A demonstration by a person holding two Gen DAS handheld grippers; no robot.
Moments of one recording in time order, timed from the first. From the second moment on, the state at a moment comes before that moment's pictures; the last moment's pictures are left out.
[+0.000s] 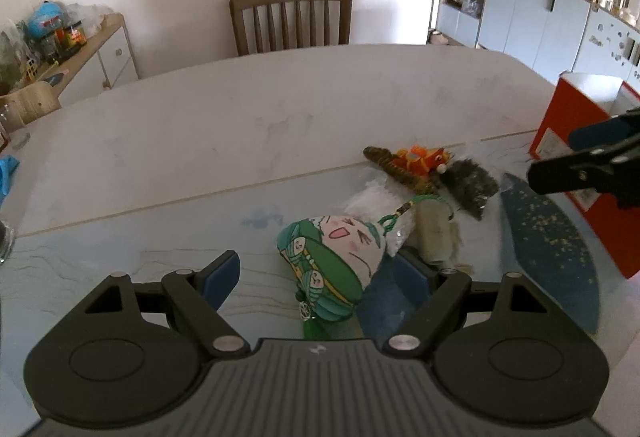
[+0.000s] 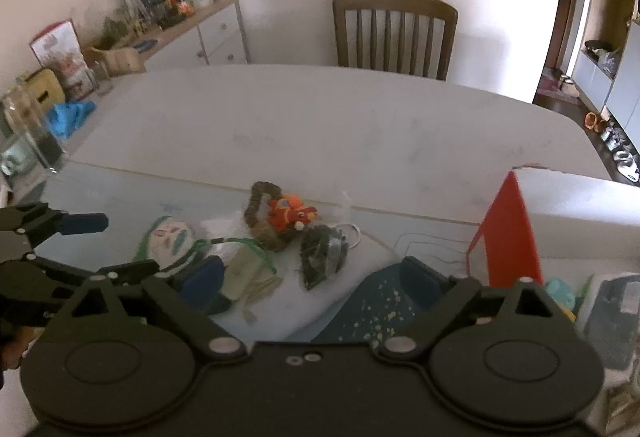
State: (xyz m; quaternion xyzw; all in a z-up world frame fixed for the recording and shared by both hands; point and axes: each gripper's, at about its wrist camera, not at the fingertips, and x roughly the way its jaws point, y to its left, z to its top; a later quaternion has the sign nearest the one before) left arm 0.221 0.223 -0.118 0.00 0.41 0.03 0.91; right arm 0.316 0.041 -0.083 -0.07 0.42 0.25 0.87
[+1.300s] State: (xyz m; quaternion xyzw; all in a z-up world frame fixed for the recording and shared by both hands) left arm 0.233 0.217 -0.116 -0.04 0.40 0.02 0.91; right arm 0.354 0.050 -0.128 -0.04 0.47 0.25 0.85
